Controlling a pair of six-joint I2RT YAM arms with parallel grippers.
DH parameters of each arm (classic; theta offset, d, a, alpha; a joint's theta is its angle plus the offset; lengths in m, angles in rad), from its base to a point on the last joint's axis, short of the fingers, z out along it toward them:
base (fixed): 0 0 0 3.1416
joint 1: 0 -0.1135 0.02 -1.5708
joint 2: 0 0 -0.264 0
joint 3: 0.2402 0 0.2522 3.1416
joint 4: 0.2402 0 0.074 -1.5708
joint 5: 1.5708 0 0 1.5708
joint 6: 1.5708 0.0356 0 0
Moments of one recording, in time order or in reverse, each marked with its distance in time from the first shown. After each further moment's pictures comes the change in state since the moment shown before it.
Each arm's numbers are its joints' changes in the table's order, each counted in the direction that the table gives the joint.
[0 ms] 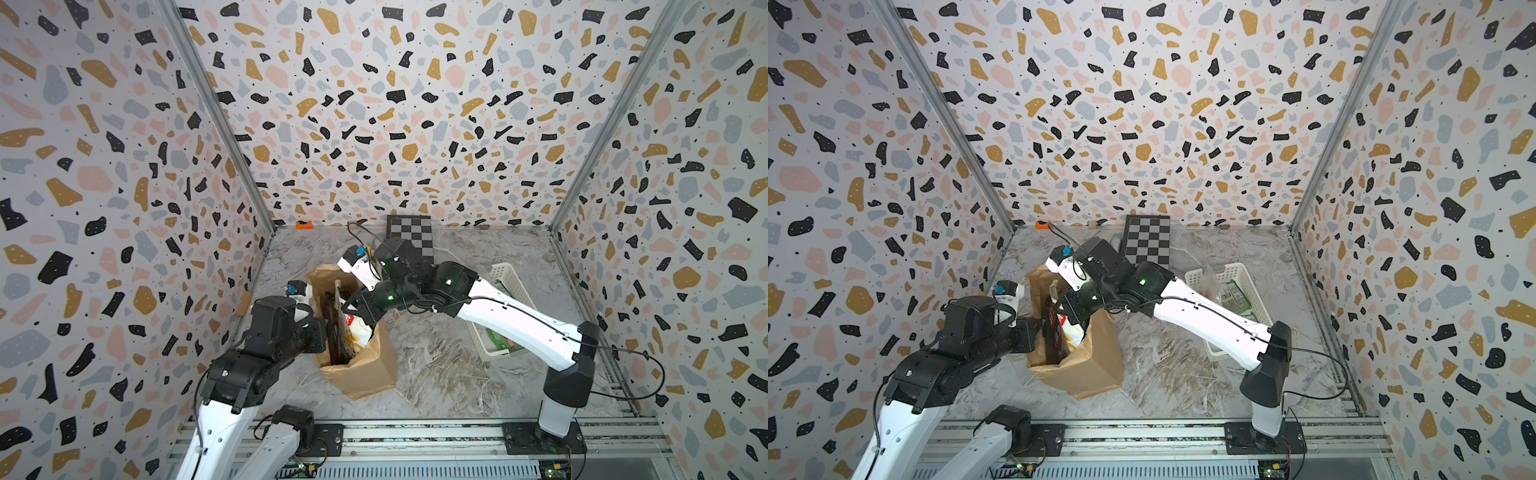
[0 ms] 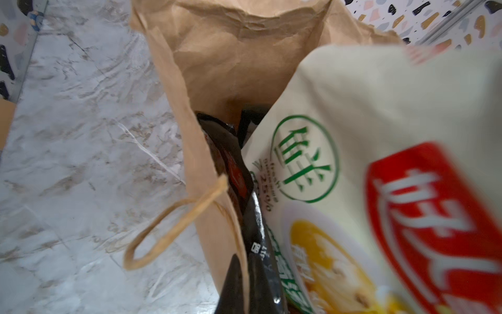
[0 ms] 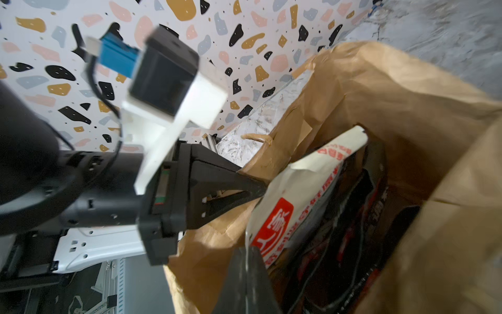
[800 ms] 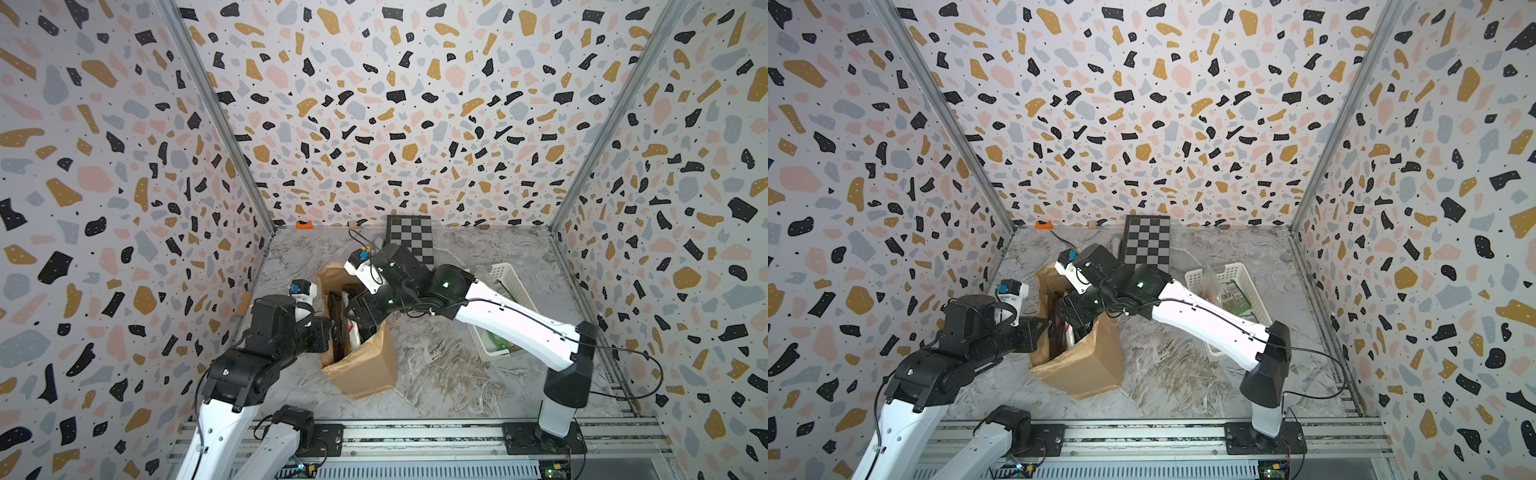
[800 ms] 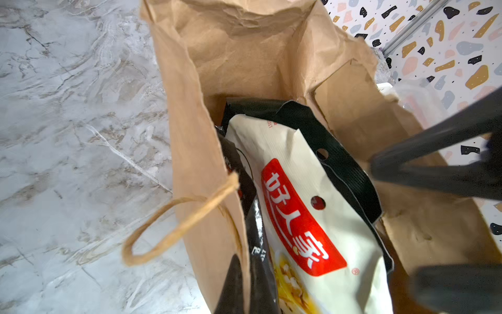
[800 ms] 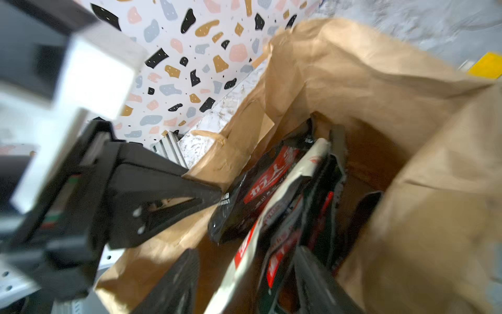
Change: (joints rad) left arm 0.000 -0.003 -0.002 -0.018 0.081 0.006; right arm 0.025 0.095 -0.072 0.050 0.153 -0.022
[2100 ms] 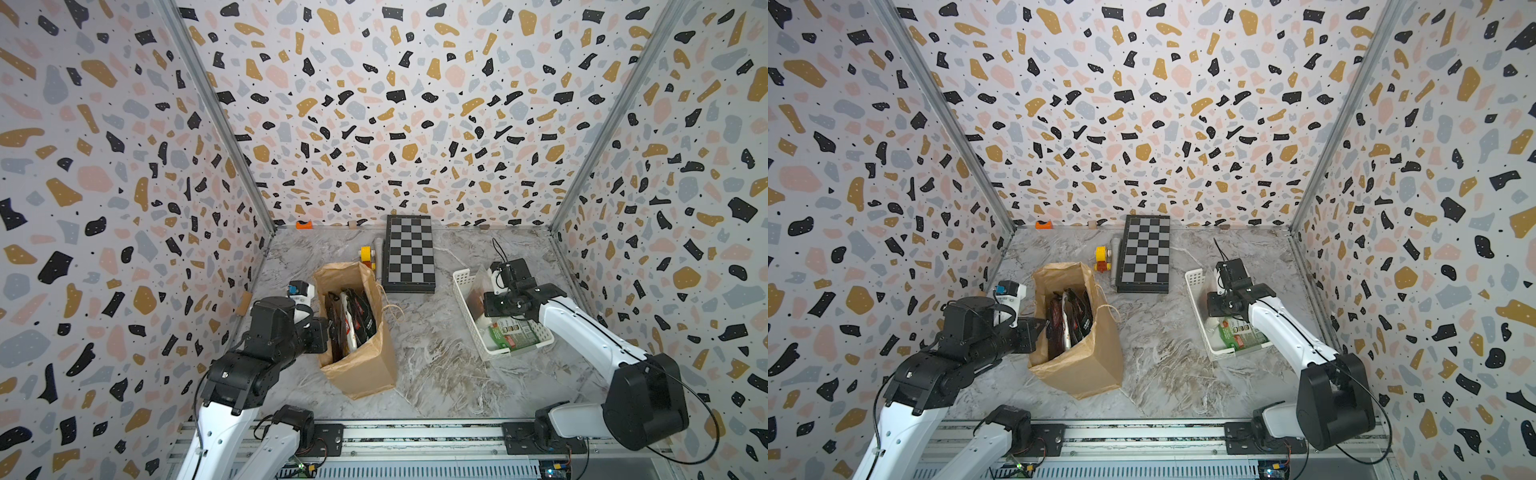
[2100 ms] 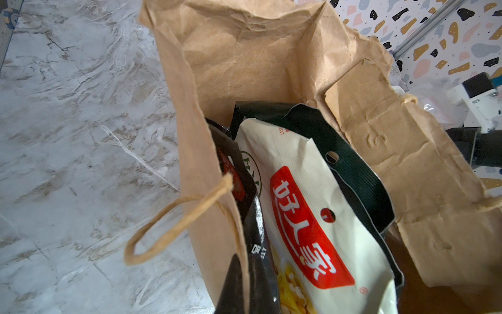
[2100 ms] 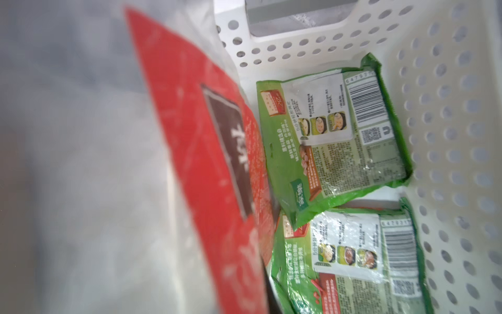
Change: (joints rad) left arm 0.000 0.015 -0.010 0.003 -0.054 0.000; right arm 0.752 0.425 -0.933 -0.141 0.175 -0.158
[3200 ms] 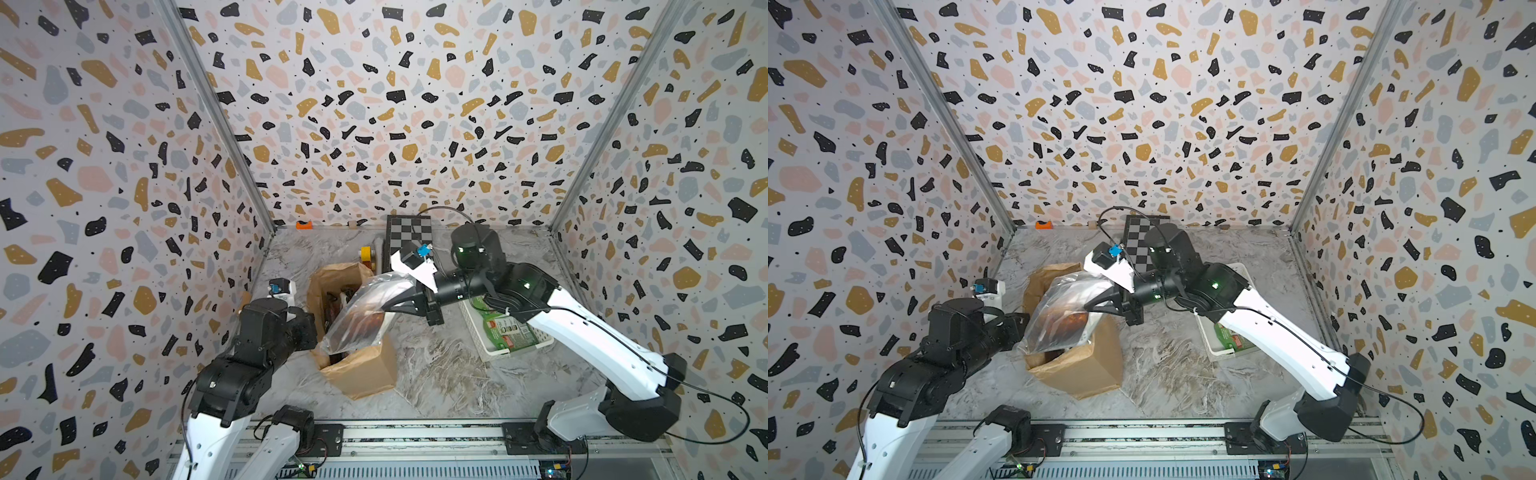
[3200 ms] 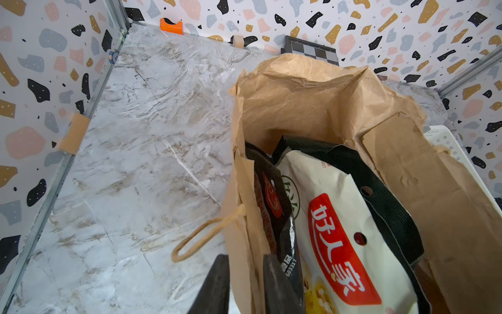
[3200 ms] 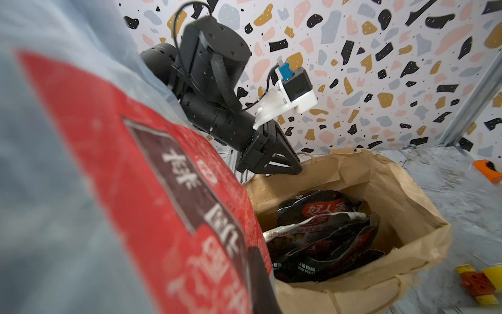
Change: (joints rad) left arm 0.000 0.026 0.069 0.043 -0.216 -0.047; right arm -0.617 -0.156 0.711 -0.050 -0.735 -0.310
